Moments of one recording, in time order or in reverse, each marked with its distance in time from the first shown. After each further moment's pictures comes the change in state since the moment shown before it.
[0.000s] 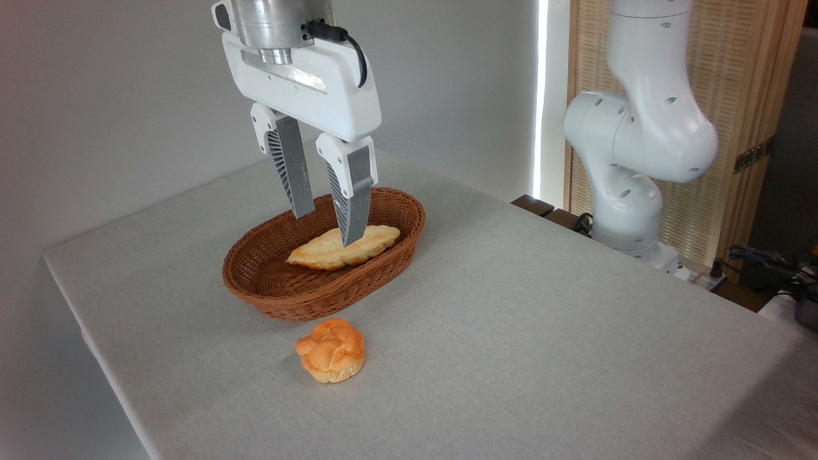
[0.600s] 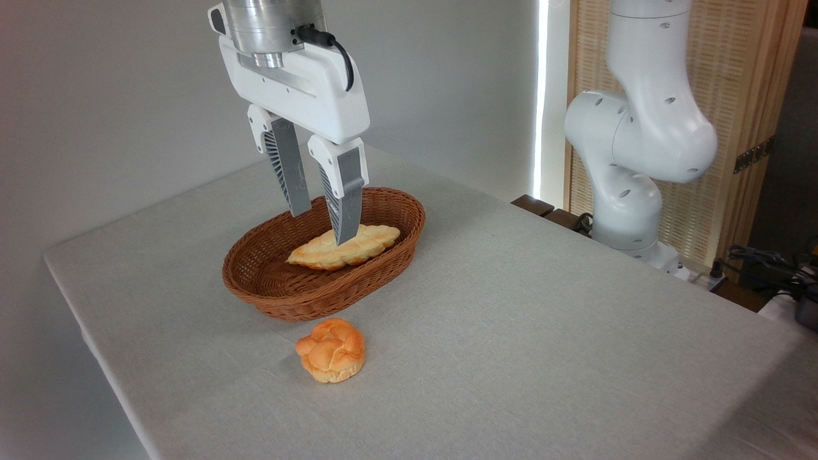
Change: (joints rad) arm -0.015 0.006 -0.011 -0.005 0.000 0.000 0.000
